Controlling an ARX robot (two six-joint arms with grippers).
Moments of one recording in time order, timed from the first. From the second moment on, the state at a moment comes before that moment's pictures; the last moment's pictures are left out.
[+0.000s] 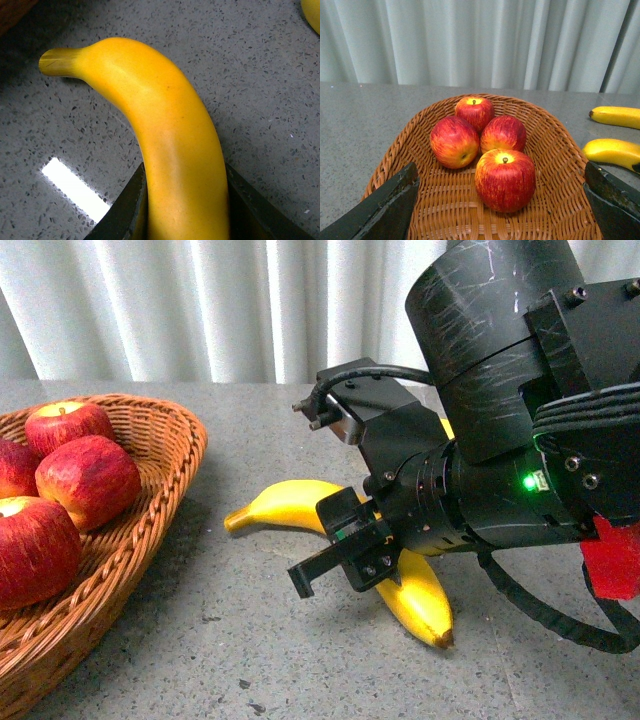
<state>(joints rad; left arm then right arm) 0.00 0.01 0.02 0.00 0.00 -0.01 0.52 1.89 1.02 0.17 -0.07 -0.10</state>
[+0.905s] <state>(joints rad) 0.00 0.01 0.02 0.00 0.00 -0.01 -0.06 1.63 1.01 0.22 -0.30 -0.05</state>
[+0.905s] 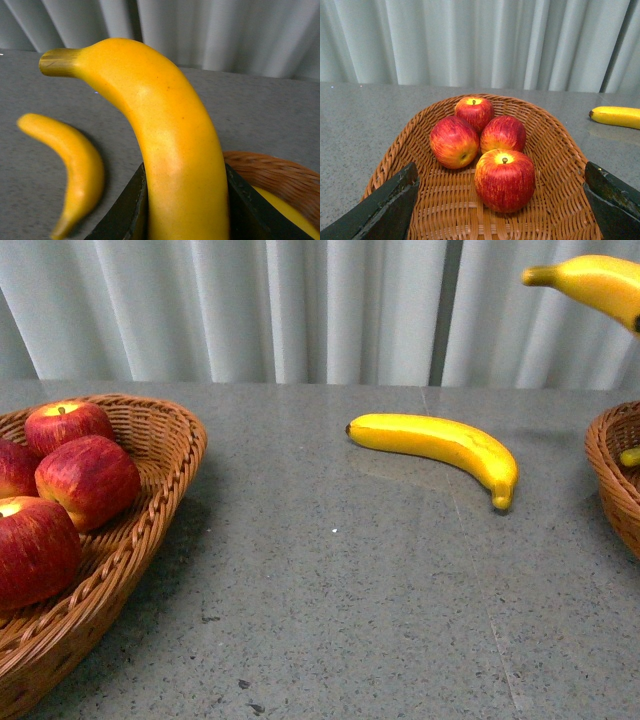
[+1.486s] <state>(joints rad) 0.00 0.01 0.02 0.00 0.00 -0.01 -0.43 1.41 0.80 0.01 -0.52 -0.38</state>
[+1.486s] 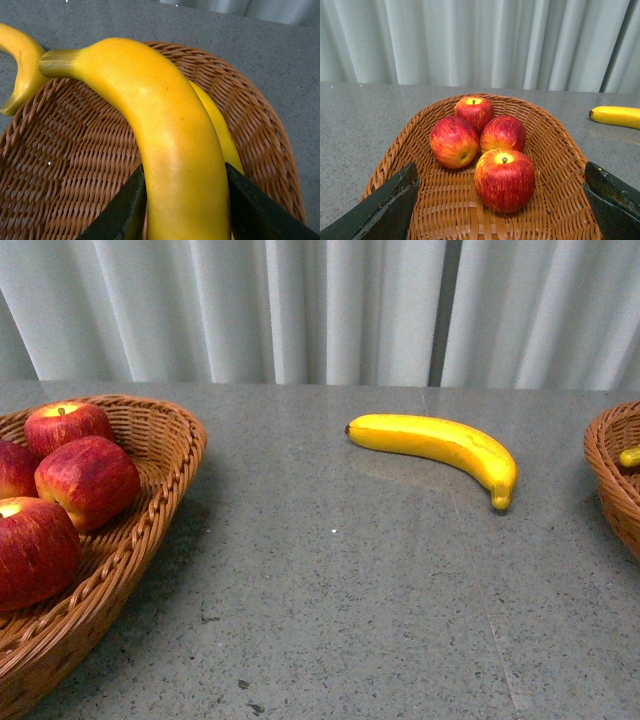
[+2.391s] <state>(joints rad) 0.00 0.01 0.02 0.00 0.00 -0.01 0.21 1.74 1.14 0.16 -0.38 -0.15</state>
